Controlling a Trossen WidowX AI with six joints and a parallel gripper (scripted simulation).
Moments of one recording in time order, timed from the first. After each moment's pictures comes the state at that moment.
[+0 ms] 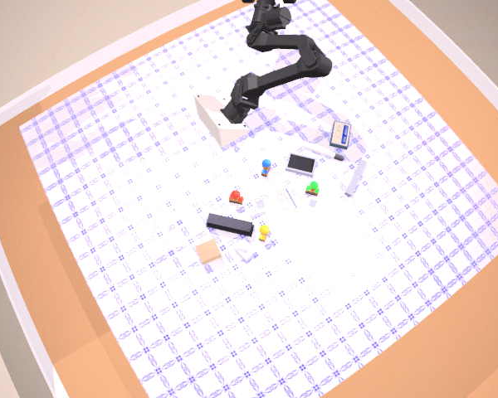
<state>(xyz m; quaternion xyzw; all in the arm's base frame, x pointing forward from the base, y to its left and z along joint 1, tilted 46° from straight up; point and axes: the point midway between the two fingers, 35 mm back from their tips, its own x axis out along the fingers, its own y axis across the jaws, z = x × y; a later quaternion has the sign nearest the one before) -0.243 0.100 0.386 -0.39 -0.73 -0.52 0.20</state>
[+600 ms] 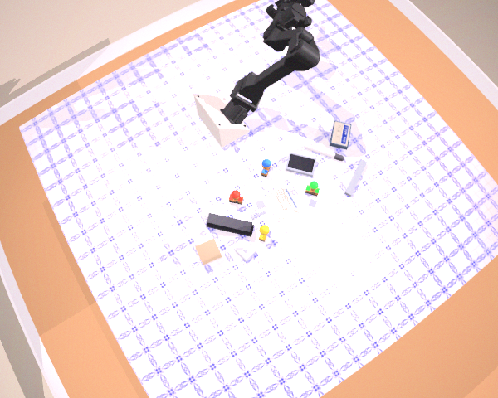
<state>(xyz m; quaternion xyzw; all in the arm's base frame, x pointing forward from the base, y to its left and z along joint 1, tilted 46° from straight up) -0.205 0.214 0.393 -0.50 -0.59 -0.64 -0.03</state>
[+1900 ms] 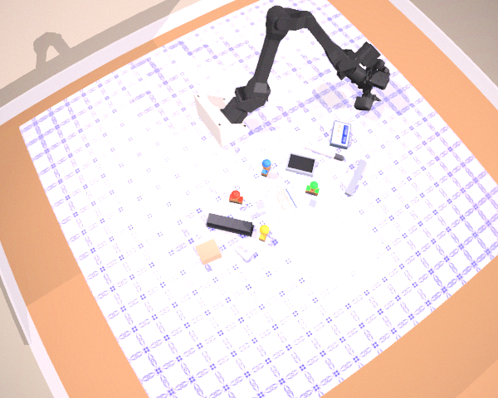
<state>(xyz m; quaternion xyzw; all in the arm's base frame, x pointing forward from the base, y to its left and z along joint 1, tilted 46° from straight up) 0.208 0.321 0.350 -0.38 -0.22 -0.44 -0.78</state>
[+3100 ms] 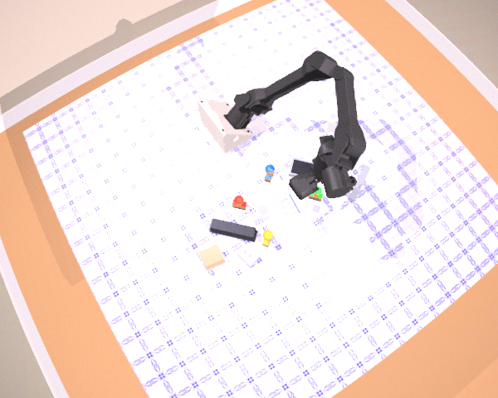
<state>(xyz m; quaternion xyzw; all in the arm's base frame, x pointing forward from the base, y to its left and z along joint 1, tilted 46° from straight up) 0.336 -0.040 0.111 -0.31 -0.63 -0.23 -0.67</state>
